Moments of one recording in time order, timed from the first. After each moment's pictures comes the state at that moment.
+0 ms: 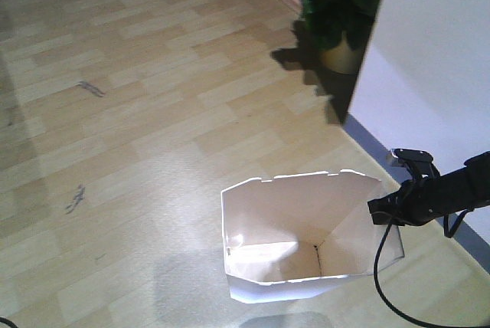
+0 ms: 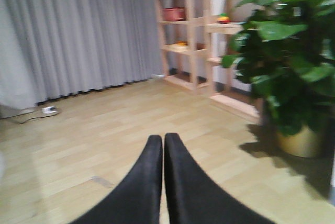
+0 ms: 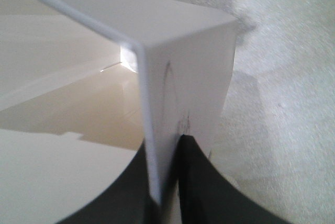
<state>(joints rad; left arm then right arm) 0.01 -0.02 0.03 0.03 0.08 0.00 -0.22 2.22 -0.85 1.25 0.48 -1.53</state>
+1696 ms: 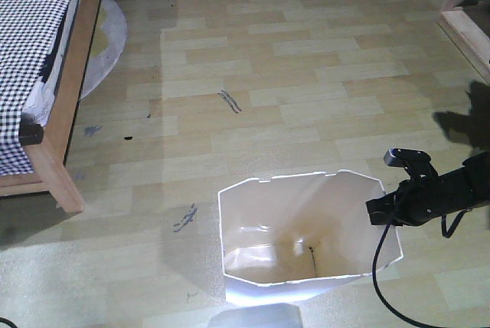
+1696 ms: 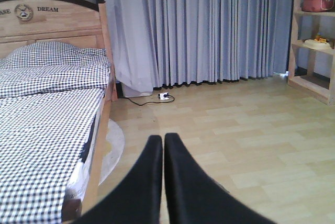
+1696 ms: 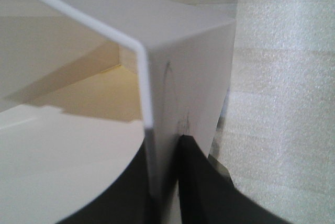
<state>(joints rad) 0.01 -0.02 0.03 0.03 0.08 0.00 -0.22 2.22 -0.85 1.25 0.49 -1.53</state>
